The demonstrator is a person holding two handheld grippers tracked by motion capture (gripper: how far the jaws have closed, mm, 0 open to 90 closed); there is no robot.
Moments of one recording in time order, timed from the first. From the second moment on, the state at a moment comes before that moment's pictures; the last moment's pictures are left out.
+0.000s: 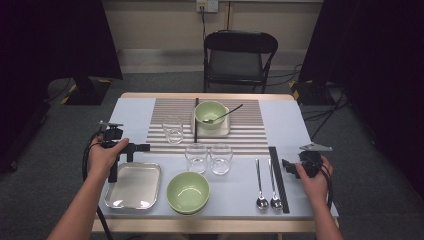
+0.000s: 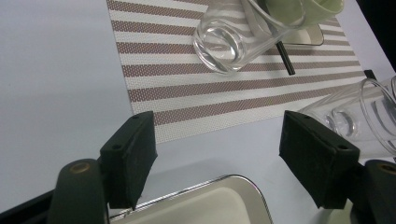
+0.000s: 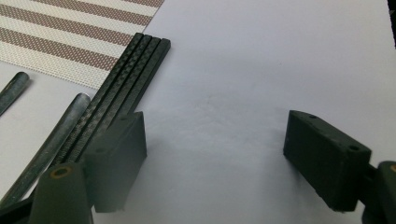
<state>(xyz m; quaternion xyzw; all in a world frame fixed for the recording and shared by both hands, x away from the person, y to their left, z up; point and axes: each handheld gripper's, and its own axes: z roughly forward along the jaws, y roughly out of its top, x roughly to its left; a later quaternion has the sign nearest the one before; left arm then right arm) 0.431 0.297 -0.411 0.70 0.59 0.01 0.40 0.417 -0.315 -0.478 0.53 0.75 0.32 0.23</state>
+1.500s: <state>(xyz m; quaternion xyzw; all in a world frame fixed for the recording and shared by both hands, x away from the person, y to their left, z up) 0.411 0.301 -0.421 0.71 0.57 0.01 0.41 0.417 -0.315 -0.478 0.53 0.75 0.32 0.23</state>
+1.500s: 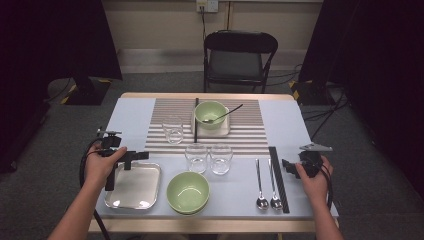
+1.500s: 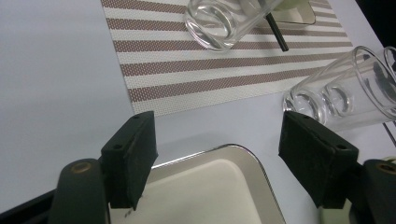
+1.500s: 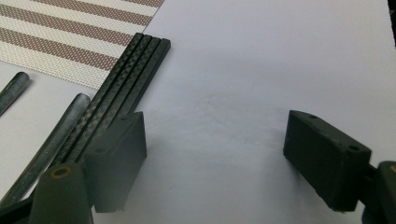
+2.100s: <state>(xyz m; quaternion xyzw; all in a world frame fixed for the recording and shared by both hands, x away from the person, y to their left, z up) 0.404 0.305 -0.430 0.71 0.57 0.01 0.41 0.417 -0.315 -0.478 0.53 0.75 0.32 0.23</state>
